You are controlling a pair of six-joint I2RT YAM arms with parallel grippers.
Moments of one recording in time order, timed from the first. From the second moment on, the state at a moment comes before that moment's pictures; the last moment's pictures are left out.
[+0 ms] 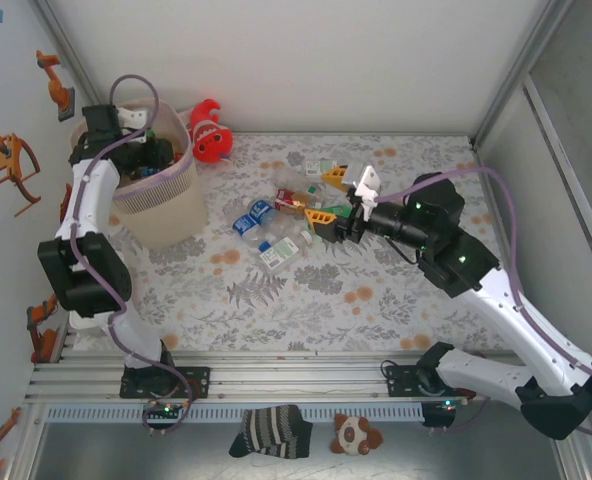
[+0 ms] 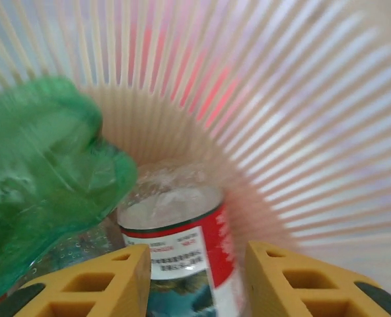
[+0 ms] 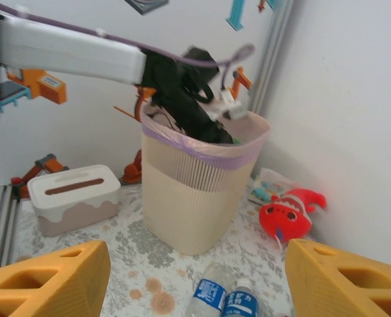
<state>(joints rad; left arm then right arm) 0.10 1.77 1.67 -0.66 0.39 0.04 0.72 1.02 1.20 -0.23 -0.43 -0.20</state>
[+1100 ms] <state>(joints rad) -0.01 1.32 1.42 -0.48 0.58 -0.17 0.50 1.52 1.47 -0.62 0.08 0.78</state>
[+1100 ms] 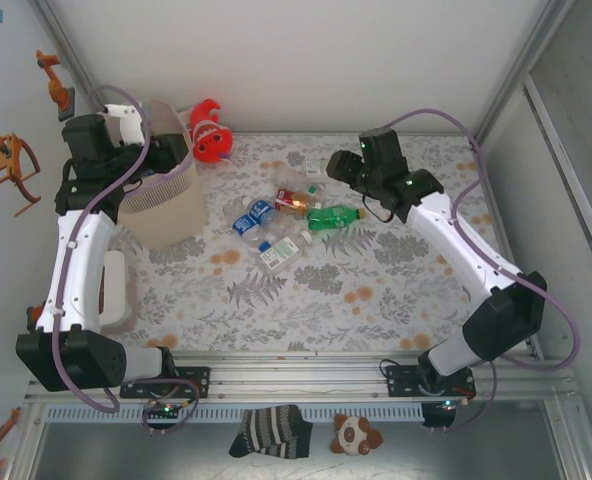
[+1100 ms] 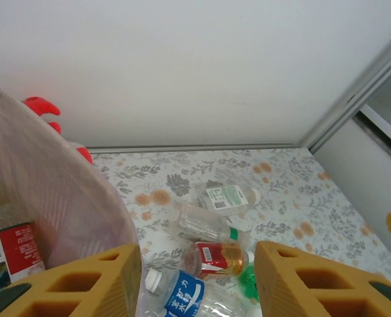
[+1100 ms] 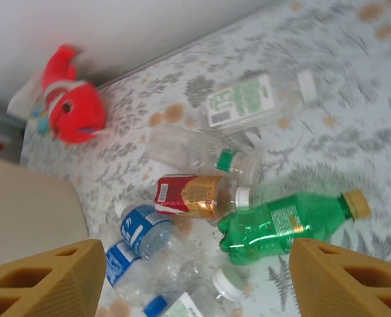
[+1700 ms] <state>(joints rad) -0.03 1.30 1.42 -0.48 0.58 -0.17 0.37 1.80 1.41 -0.67 -0.14 1.42</state>
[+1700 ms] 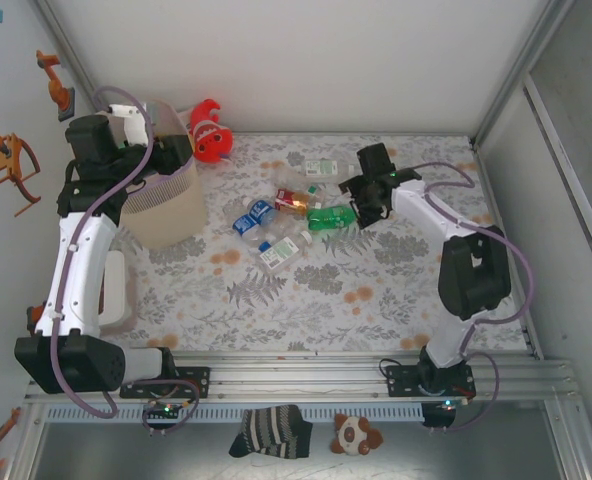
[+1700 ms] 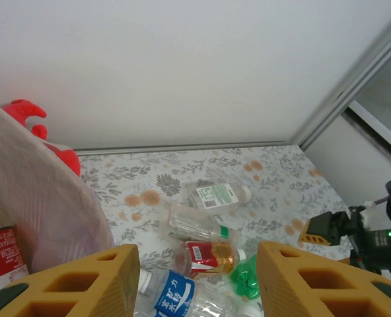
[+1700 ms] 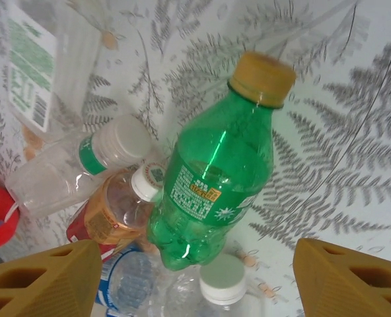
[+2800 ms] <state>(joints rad) -0.03 1.27 1.40 -0.49 0.58 -0.15 0.34 2.04 1.38 -0.46 -0.29 1.66</state>
